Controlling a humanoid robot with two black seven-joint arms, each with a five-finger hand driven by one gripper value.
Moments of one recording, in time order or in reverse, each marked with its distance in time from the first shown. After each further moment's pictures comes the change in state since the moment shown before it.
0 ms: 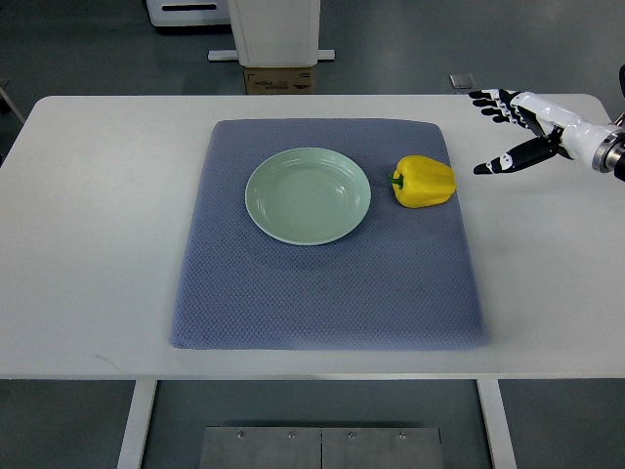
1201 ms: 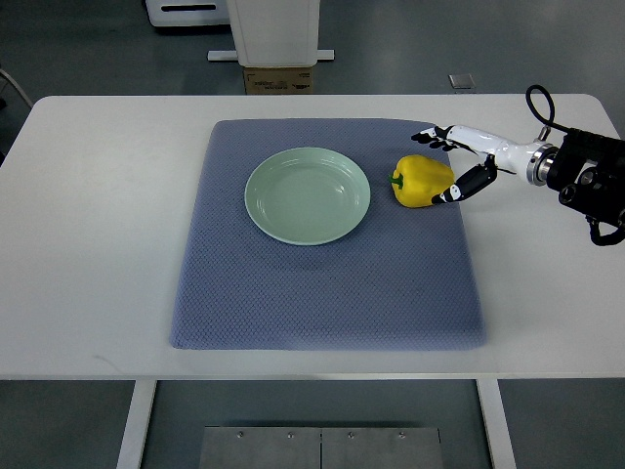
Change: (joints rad) left arm 0.000 0.000 0.000 0.000 0.000 0.000 0.000; right arm 0.029 0.239 -0.186 -0.150 -0.081 -0.048 -0.008
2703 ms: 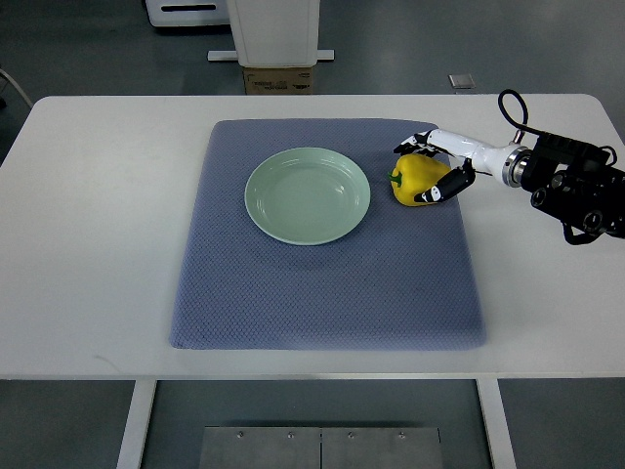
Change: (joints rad) left arm 0.000 0.000 0.000 0.000 0.000 0.000 0.000; right arm -0.024 0.104 -0.021 -0.108 0.001 0.000 -0.005
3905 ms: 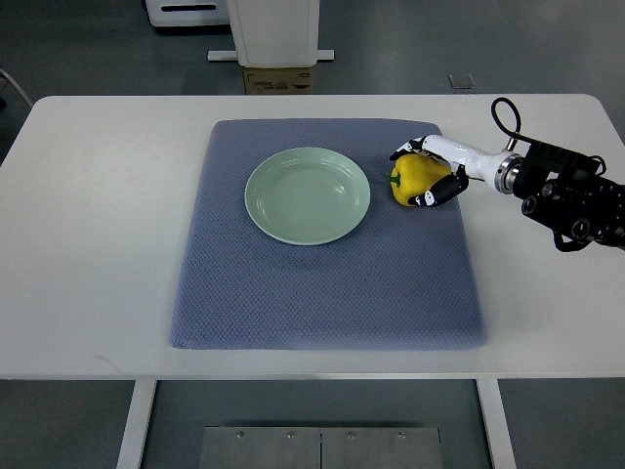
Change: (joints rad) left arm 0.000 0.000 0.000 0.000 0.000 0.000 0.000; right arm -0.028 0.032 0.002 -0.034 0.003 -0.024 0.002
